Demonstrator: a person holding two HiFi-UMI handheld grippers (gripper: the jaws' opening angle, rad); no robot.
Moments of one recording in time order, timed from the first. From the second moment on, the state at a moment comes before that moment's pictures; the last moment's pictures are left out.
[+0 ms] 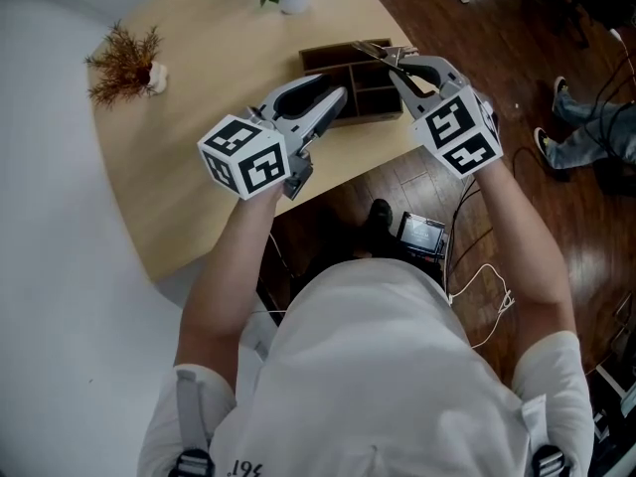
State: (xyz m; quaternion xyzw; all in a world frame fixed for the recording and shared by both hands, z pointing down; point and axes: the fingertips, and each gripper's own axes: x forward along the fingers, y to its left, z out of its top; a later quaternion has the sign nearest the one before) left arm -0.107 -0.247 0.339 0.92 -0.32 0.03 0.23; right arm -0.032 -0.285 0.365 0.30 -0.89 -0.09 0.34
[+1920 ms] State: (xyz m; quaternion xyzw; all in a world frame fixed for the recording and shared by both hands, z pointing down) left arm -0.127 -0.141 0.270 0.91 -0.34 -0.04 0.23; right arm 0.017 -0.174 0.286 0.39 -0.89 -0.01 0.22
